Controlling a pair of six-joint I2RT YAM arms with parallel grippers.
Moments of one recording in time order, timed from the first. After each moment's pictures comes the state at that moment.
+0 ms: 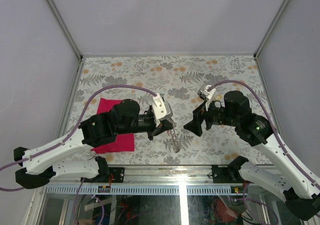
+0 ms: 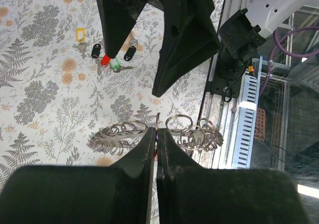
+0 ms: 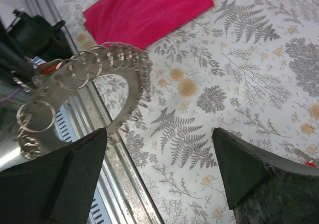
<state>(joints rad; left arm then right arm) -1.14 1.03 1.21 -0.52 0.17 0.04 0.65 0.84 0.99 -0.62 -0.44 0.03</state>
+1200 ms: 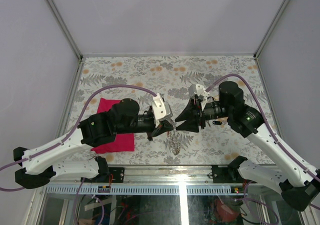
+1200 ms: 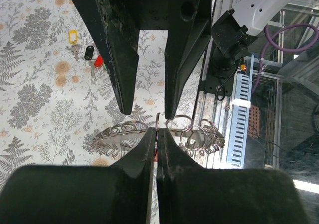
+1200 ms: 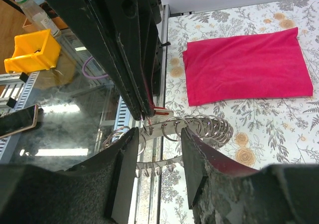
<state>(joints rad) -1.14 1.03 1.22 -0.53 0.20 0.04 0.65 0.96 1.04 -0.39 -0.99 -0.06</state>
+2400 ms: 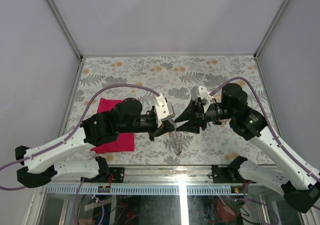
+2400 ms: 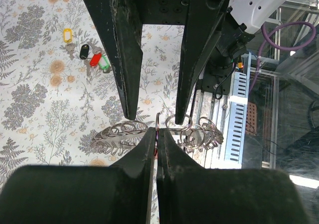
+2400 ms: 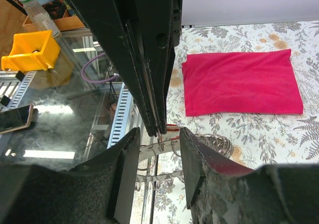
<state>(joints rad) -1.14 1.05 1.23 -0.54 0.22 0.04 0.68 0.93 1.04 -0.35 -0.98 -0.07</state>
